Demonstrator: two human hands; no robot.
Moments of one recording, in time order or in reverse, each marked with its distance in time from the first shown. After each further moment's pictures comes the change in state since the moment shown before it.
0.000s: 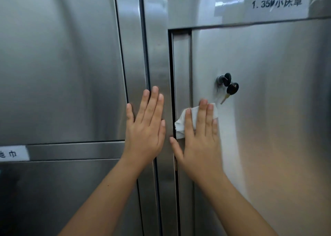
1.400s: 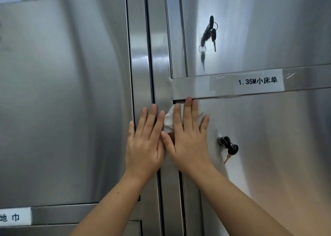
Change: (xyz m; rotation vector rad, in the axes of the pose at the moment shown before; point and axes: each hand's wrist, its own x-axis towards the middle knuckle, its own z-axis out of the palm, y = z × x) left_hand 0.087 -0.031 -0.013 -0.119 0.162 -0.022; right_hand 0.125 -0.030 -0.026 0.131 0.130 -0.090
